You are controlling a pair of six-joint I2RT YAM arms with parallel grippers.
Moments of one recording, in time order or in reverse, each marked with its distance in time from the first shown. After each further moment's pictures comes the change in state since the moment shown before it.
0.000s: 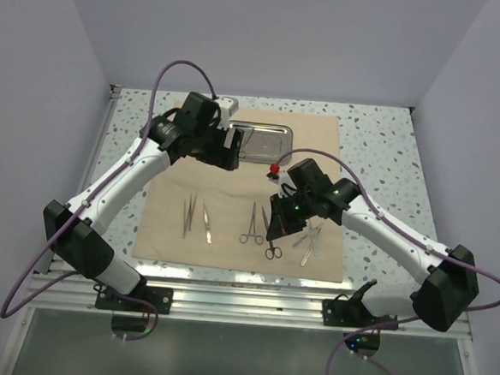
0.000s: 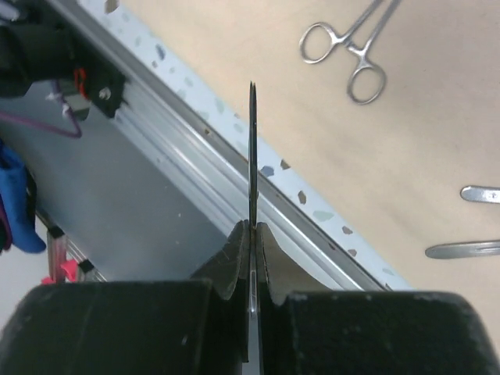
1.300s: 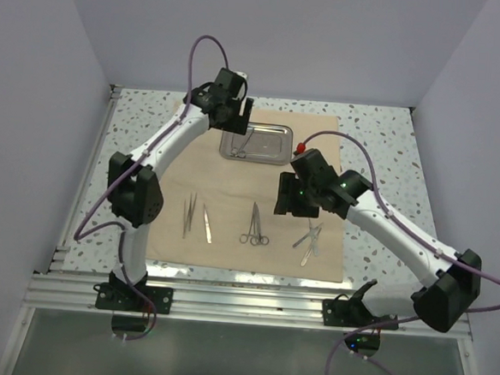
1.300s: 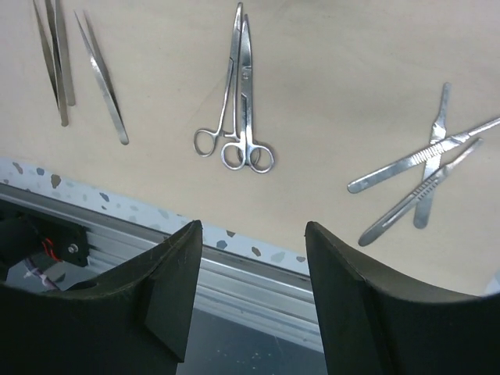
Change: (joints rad) left arm 0.065 0.437 0.388 0.030 -0.320 -0.011; right arm 0.000 0.050 0.119 -0.060 0.491 0.298
